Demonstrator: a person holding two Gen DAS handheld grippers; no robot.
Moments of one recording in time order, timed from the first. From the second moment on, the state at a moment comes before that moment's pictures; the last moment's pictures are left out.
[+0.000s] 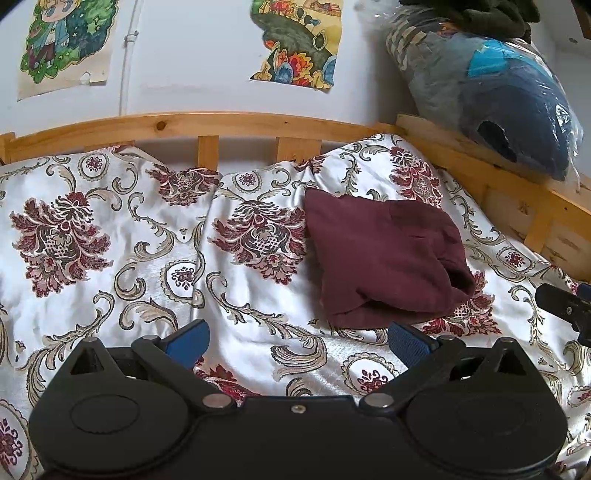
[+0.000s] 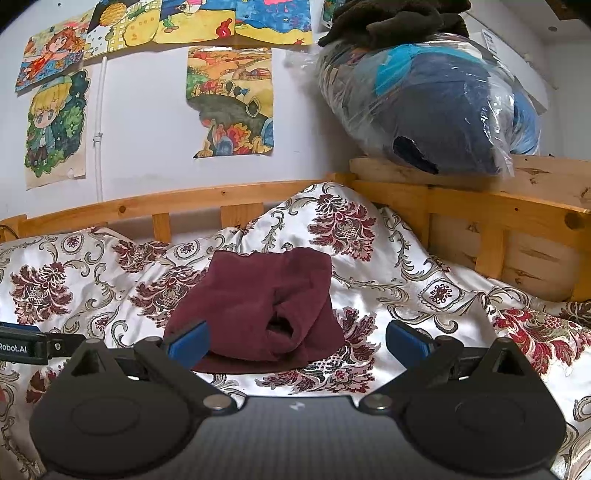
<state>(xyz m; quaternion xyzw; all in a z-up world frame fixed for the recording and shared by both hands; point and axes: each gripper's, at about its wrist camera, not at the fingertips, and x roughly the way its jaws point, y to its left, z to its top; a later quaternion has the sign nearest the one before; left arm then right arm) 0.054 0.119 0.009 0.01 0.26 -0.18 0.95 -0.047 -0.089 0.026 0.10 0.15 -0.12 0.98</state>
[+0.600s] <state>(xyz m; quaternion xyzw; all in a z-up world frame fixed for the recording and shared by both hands) 0.054 0.119 0.009 0.01 0.26 -0.18 0.95 -0.047 -0.091 0.025 0.10 0.16 -0.12 0.98</state>
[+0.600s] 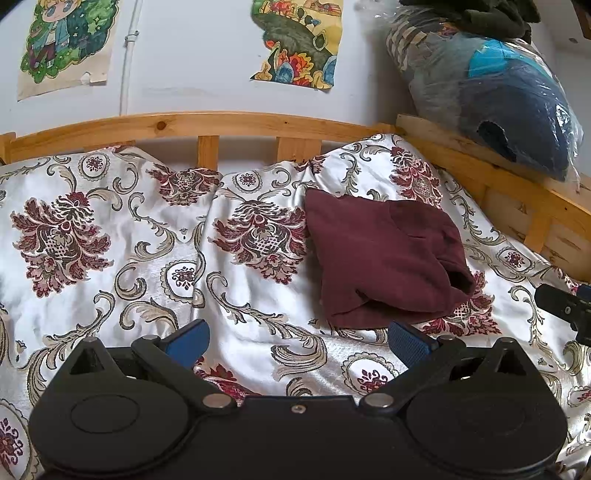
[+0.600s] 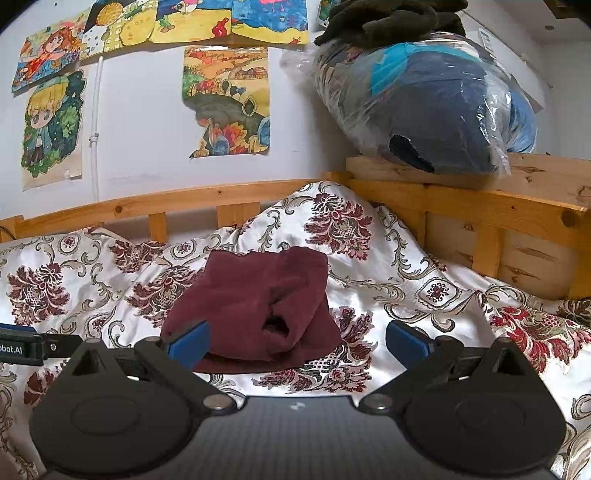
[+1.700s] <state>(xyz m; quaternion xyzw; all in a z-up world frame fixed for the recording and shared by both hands) 0.057 0.118 0.007 0.02 0.27 -0.18 0.94 -0.045 -0.089 0.023 0.10 0.16 -0.12 0.97</state>
